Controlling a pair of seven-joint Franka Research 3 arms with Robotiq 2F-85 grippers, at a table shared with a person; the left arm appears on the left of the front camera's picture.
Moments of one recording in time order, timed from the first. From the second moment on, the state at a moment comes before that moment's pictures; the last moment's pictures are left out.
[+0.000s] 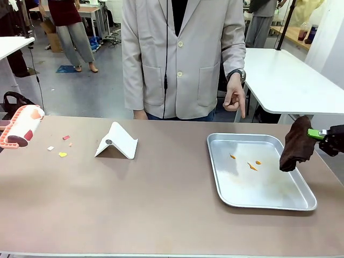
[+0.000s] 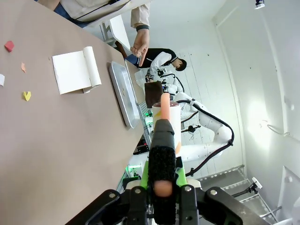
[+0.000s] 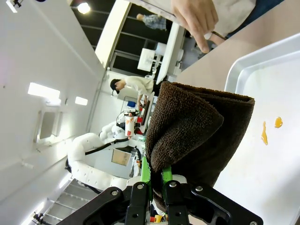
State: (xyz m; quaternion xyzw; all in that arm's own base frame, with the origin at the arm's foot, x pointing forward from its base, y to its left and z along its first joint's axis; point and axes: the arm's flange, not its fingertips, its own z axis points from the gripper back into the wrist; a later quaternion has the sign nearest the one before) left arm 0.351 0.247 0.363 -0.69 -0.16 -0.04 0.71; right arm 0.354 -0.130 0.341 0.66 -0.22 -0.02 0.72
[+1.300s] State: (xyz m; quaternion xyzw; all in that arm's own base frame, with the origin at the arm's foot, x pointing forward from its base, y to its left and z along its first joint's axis) left arm 0.351 0.248 0.362 -0.69 -0.16 -0.04 0.71; right arm 0.424 -0.045 0.364 0.23 -0.18 0.06 0.95
